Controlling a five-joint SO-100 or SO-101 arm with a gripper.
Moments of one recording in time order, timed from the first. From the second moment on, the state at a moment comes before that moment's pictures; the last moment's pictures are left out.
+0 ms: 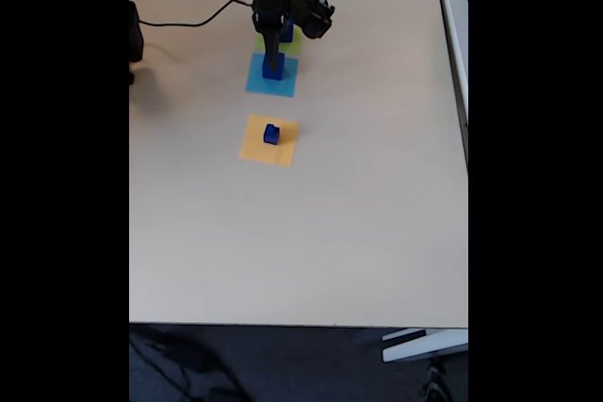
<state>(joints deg) -1.1 78.4 82.9 69.9 102.7</state>
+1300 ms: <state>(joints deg) -2.4 69.3 78.5 71.1 103.1</state>
